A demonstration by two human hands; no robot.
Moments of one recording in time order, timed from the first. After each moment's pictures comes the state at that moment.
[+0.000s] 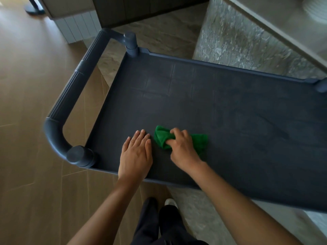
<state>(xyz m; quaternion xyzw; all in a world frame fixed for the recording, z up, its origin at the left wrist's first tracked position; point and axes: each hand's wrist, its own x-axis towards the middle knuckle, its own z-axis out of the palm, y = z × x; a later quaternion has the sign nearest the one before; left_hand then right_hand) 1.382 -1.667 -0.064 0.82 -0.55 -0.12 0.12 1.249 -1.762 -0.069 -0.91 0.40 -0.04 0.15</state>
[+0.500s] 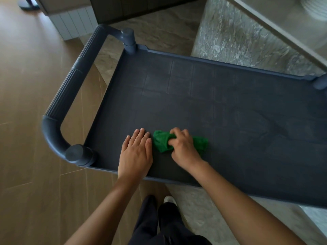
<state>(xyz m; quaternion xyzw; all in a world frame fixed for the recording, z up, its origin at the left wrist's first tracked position) 1.380 -1.667 -0.061 0.82 -0.55 -0.13 0.12 1.244 -1.761 -0.068 -0.89 0.40 -0.04 0.19</state>
